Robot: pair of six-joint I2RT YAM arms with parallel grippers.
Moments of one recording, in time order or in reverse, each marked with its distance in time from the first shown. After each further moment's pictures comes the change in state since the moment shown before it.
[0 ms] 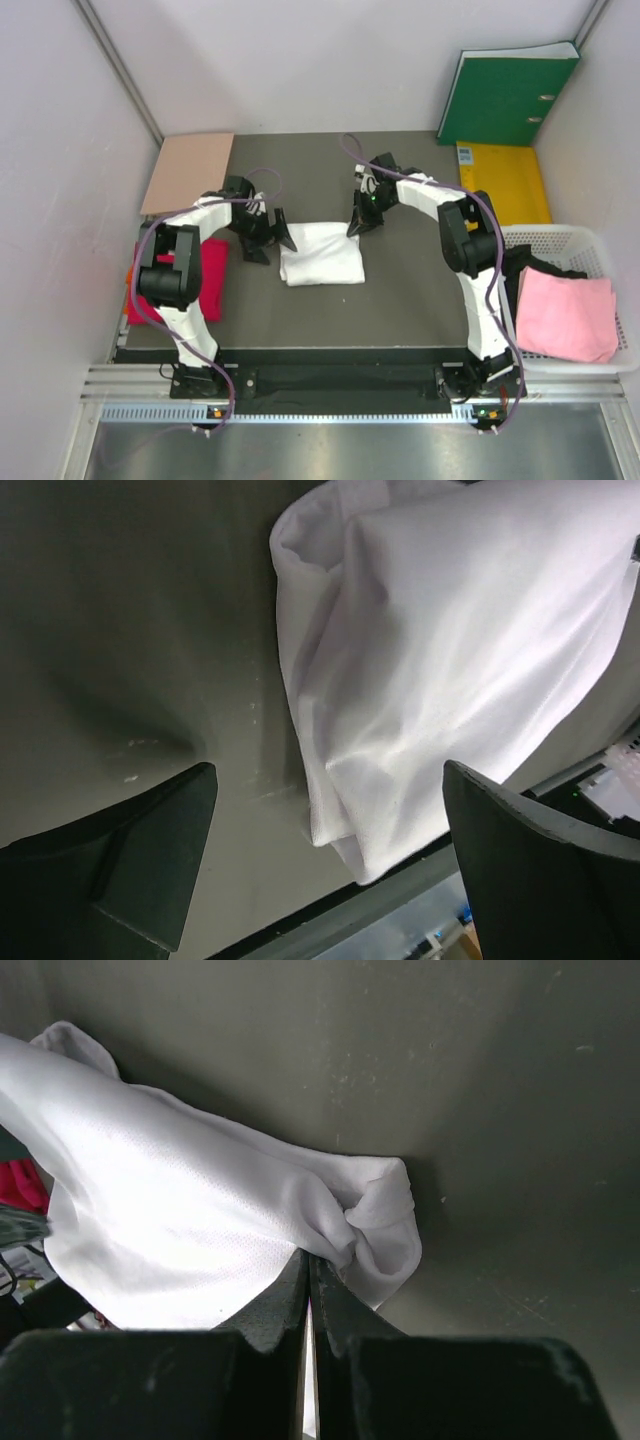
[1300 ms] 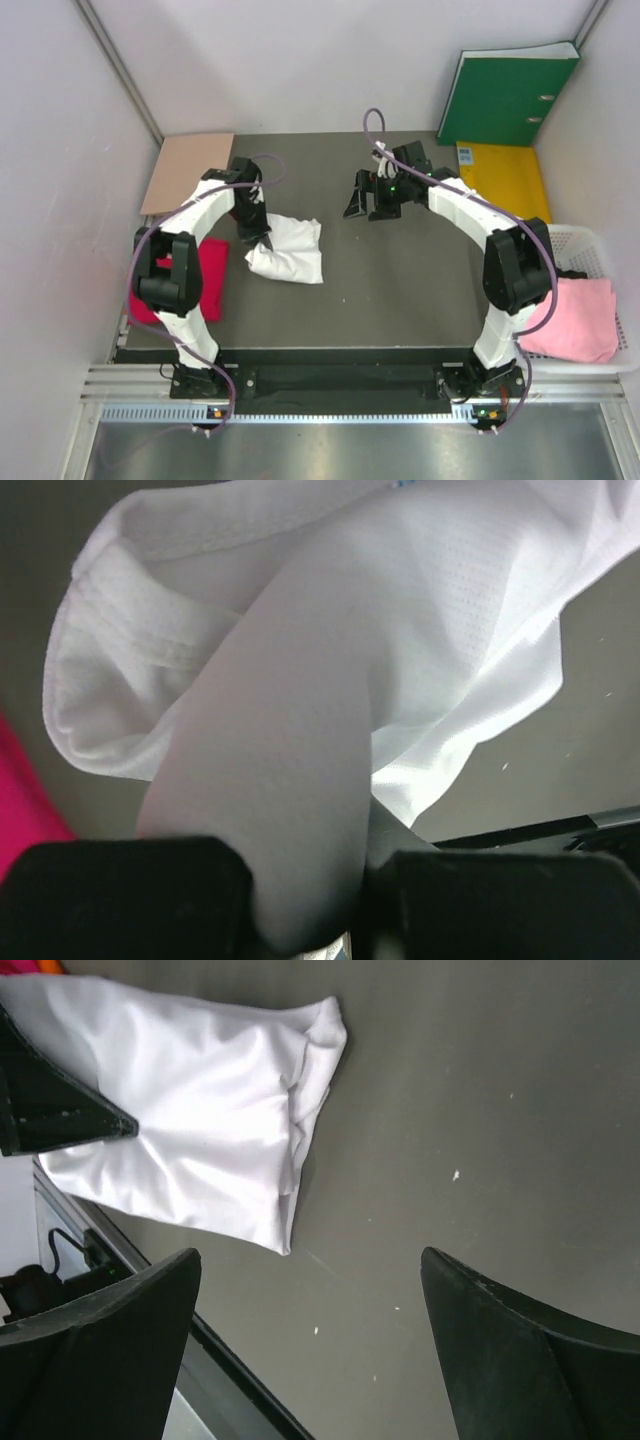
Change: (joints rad) left arm -0.065 0.003 0.180 -0.269 -0.233 -0.027; right arm -0.011 -0.408 -0.266 0.140 0.024 0.043
